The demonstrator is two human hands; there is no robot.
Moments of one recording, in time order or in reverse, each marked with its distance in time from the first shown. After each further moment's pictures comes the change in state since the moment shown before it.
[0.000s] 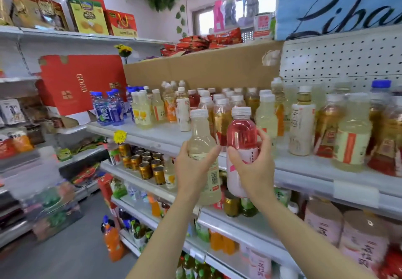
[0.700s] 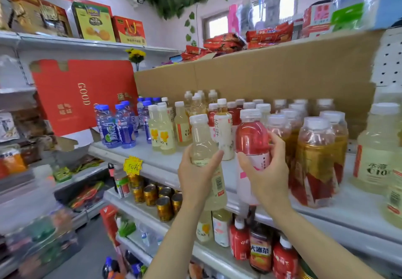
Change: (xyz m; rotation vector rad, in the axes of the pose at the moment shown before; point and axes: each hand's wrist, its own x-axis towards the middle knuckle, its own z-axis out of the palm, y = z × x) left_hand 0.254 -0.113 -0.070 -0.045 0.074 0.031; right_hand 0.116 0.087 0.226 0.022 0.016 -0.074
